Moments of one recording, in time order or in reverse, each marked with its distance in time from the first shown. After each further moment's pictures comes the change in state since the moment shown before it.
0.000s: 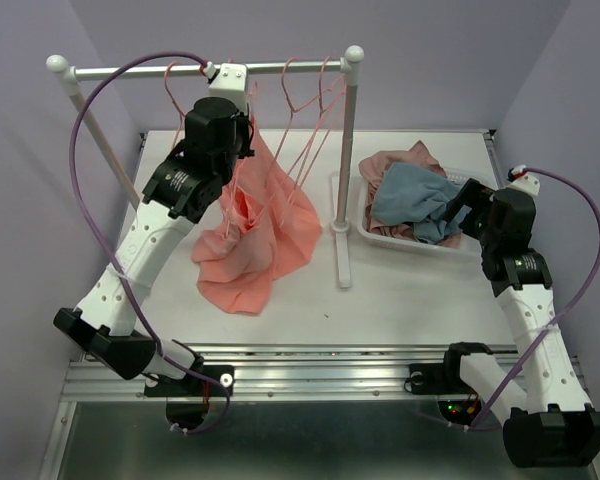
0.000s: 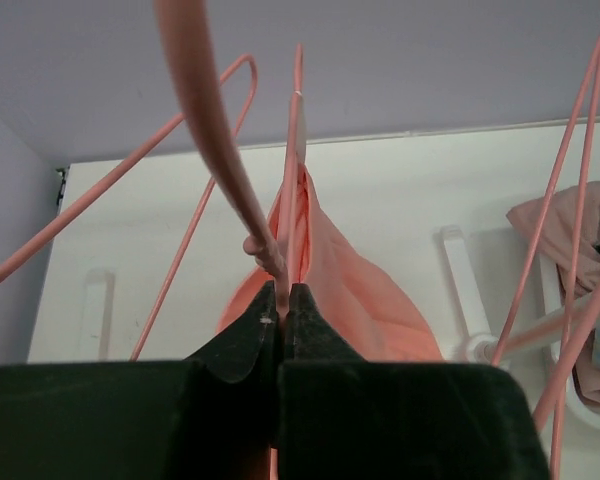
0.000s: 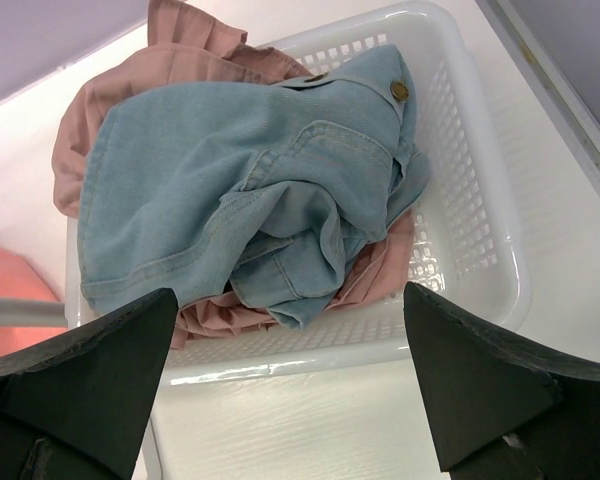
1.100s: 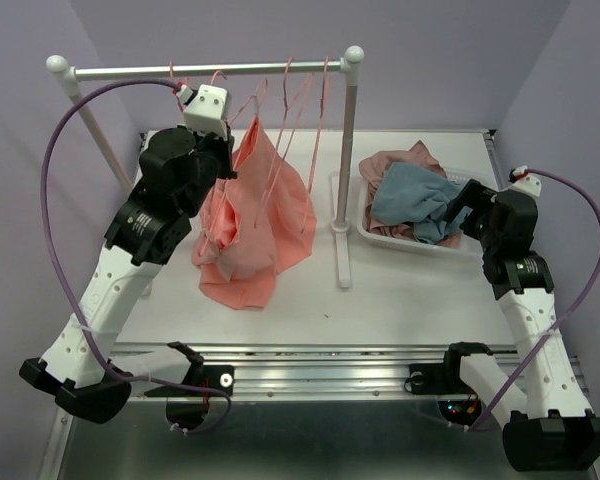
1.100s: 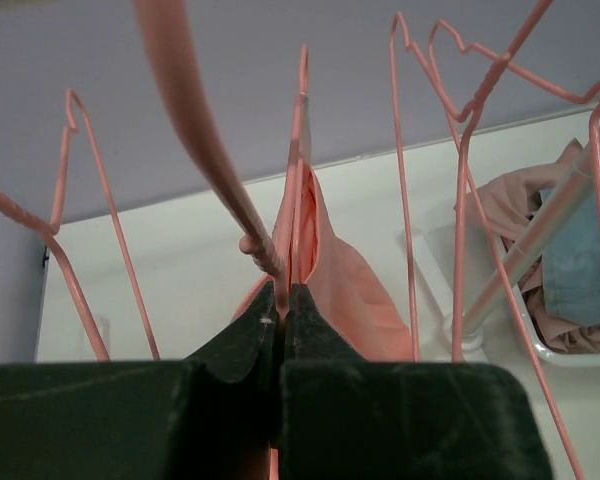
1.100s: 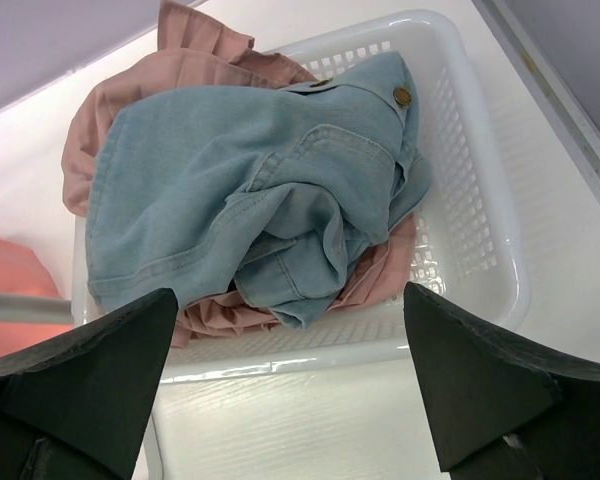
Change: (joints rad) left arm 0.000 -0.238 -0.164 0.083 0.159 0.113; right arm 0.000 -0.025 -0.001 -0.001 0.001 -0.007
